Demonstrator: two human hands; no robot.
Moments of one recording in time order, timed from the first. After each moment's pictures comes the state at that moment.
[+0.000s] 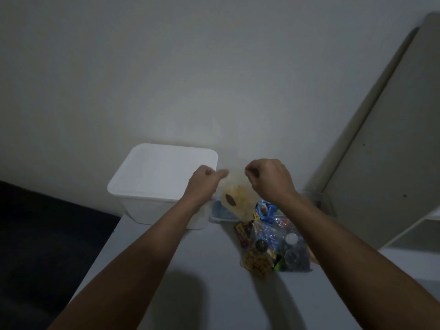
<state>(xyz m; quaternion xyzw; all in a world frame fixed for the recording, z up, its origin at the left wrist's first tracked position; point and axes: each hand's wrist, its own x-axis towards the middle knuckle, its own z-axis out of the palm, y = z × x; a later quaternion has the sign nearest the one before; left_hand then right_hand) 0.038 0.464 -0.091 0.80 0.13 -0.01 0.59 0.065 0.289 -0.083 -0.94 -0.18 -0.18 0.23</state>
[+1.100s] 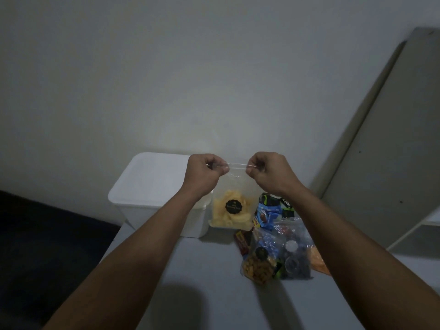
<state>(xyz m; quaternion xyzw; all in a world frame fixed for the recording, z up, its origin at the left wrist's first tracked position) 0.046 0.461 -0.056 0.81 0.02 0.14 0.57 0.071 0.281 -0.050 -0.91 -0.17 -0.10 0.36</state>
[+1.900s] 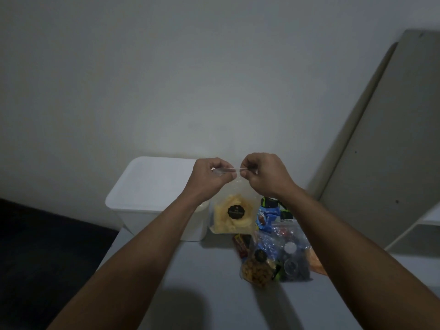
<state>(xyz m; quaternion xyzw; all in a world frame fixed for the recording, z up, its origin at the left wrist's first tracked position) 0.047 0.453 -0.056 0.82 -0.06 0.12 0.55 0.071 0.284 -0.045 -0.93 -0.21 -0.13 0.28</state>
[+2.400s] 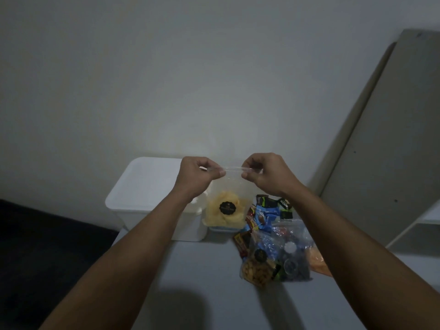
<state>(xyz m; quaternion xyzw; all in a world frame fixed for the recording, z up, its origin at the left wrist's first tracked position) 0.048 0.471 -0.053 0.82 -0.01 0.13 0.56 0.073 0.272 -0.045 -0.91 -0.21 -0.08 0.35</state>
